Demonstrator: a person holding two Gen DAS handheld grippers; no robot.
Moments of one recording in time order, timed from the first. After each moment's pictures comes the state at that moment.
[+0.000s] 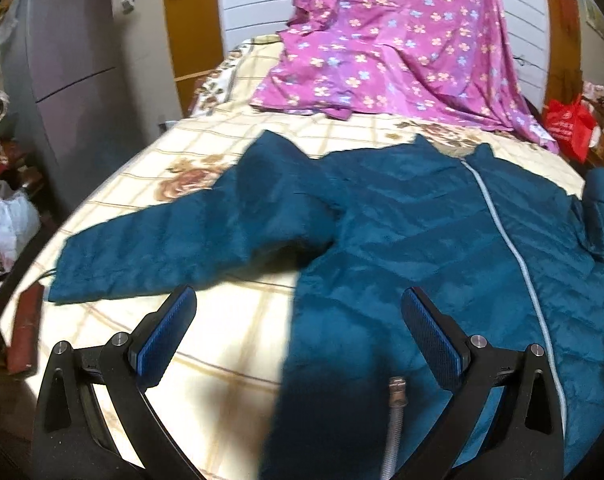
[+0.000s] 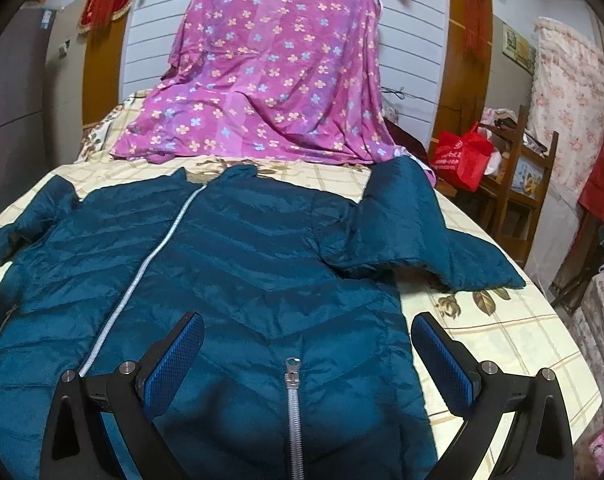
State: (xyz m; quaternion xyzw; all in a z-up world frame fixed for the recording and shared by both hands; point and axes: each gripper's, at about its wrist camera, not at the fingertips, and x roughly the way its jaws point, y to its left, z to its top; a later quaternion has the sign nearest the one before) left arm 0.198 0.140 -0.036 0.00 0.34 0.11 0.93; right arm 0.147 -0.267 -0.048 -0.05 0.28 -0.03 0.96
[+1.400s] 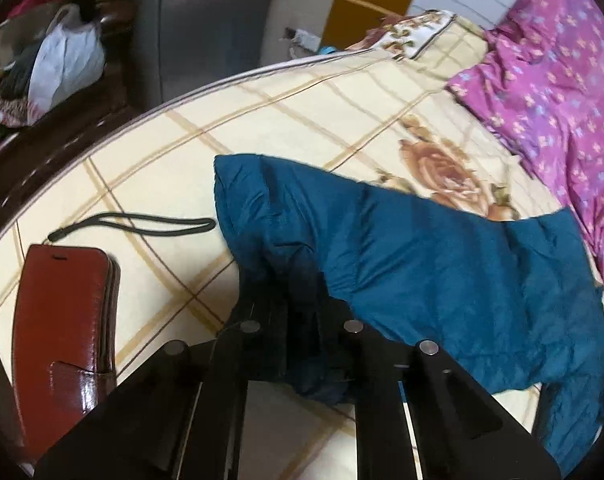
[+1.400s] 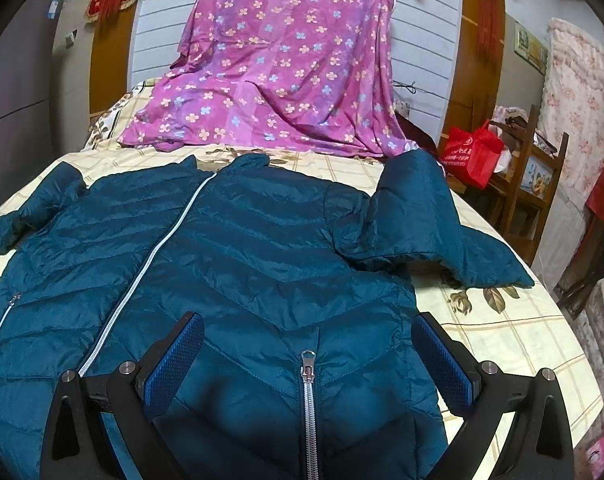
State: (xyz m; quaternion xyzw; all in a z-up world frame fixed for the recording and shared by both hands) left arm 0.226 0.478 -0.101 -0.24 0.40 0.21 0.86; right arm 0.150 -0.260 -0.052 -0.06 0.29 -0.02 0.95
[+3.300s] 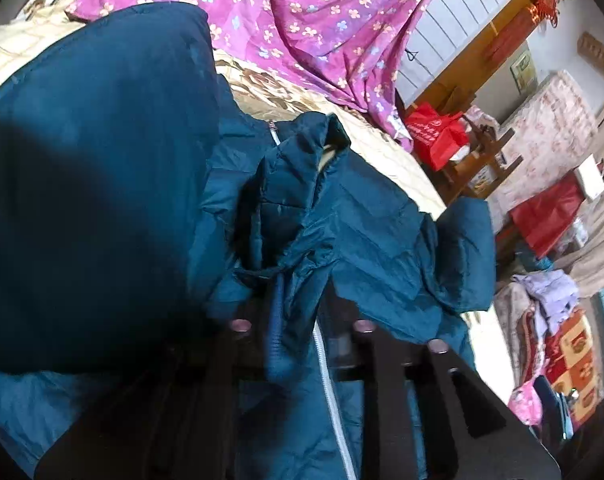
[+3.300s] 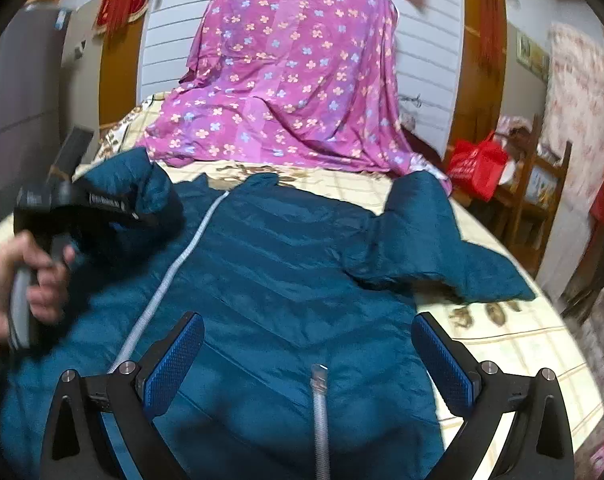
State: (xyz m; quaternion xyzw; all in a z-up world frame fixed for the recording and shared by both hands) left arm 0.343 0.022 -0.059 -0.22 0.42 -0.22 0.85; right arm 0.147 -0.252 -0.032 -0.05 0.28 0.00 0.96
